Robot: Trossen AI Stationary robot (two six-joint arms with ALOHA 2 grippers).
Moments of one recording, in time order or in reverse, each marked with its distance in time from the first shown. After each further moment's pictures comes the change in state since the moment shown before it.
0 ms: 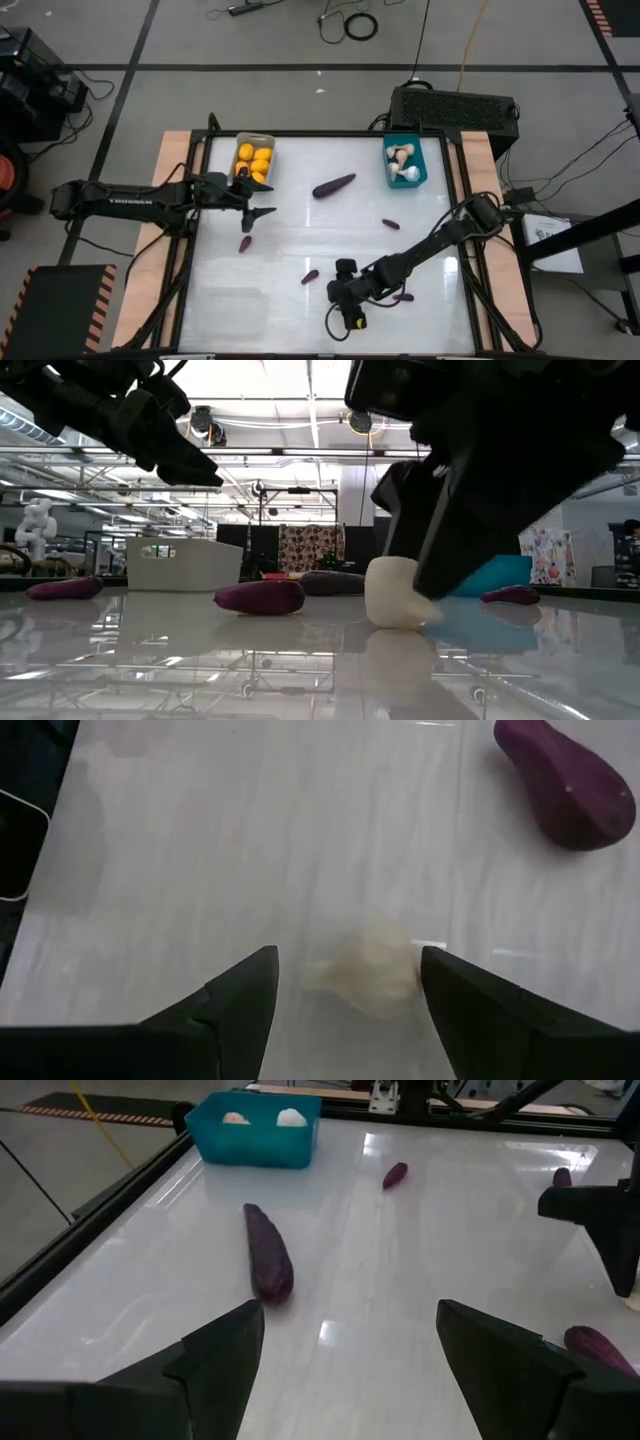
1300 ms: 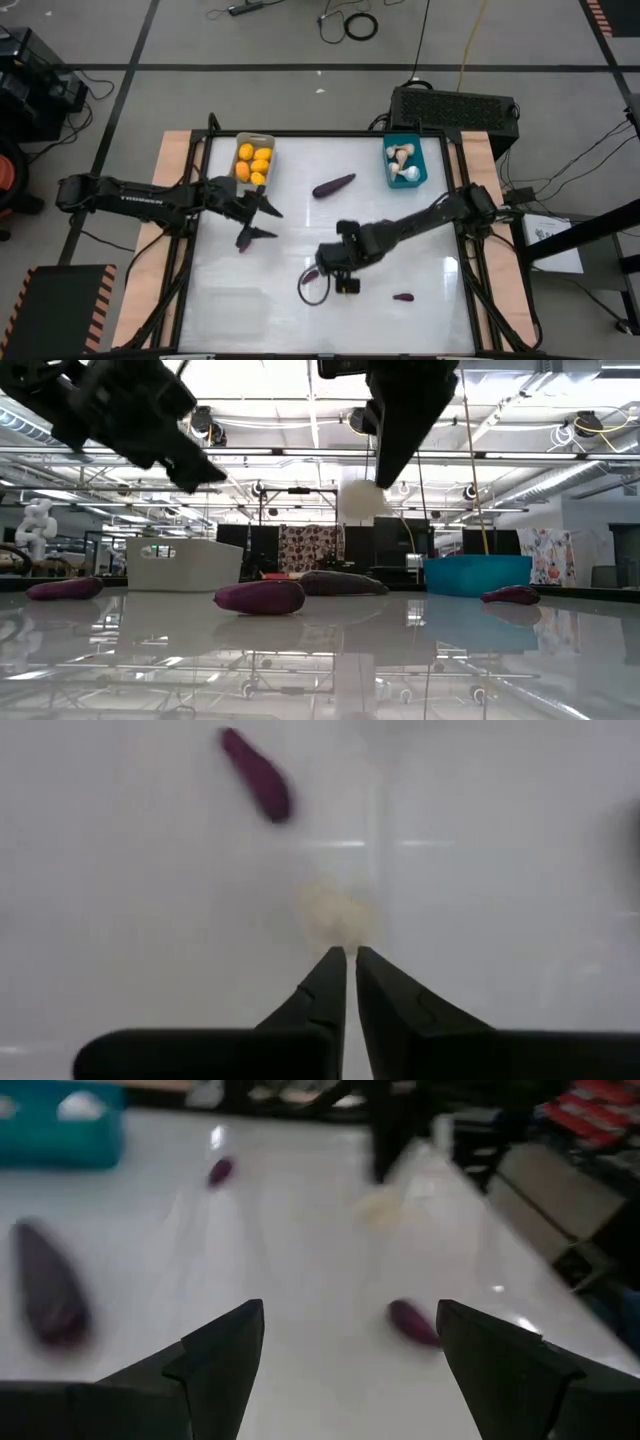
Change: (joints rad) left arm -0.045 0.150 0.002 0.145 0.376 -0.008; right arm -0.177 -0.001 0.460 -0.801 0.052 -0.052
